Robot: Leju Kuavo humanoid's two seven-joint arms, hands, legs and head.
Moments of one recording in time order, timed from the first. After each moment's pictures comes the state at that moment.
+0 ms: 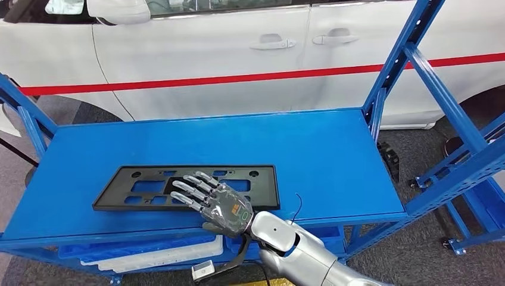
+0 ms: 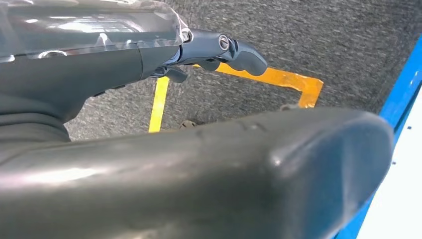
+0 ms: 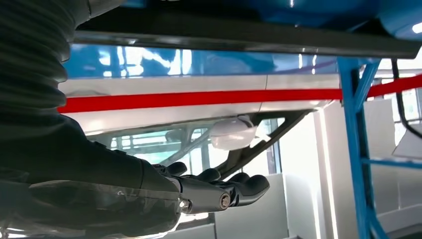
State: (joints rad) left arm -0.09 -0.08 1.37 -0.23 -0.81 -0.02 -0.39; right arm -0.50 0.04 0.94 -1.09 1.10 -0.52 -0.32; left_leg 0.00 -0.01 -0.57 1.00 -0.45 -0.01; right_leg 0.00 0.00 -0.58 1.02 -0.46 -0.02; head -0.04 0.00
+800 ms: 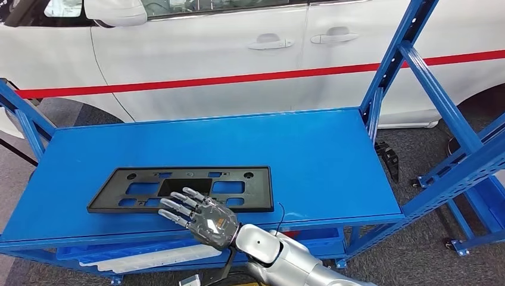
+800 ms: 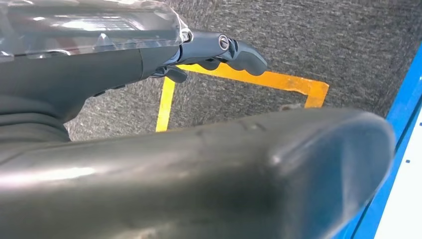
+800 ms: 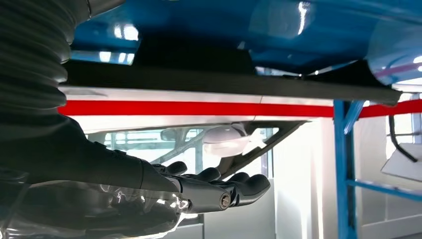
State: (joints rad) left arm -0.09 -0.08 1.35 -0.23 -0.84 0.00 -0.39; right arm -0.53 0.15 1.03 -0.86 1.19 -0.63 -0.25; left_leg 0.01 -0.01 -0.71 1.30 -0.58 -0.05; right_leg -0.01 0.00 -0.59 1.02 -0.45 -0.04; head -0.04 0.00
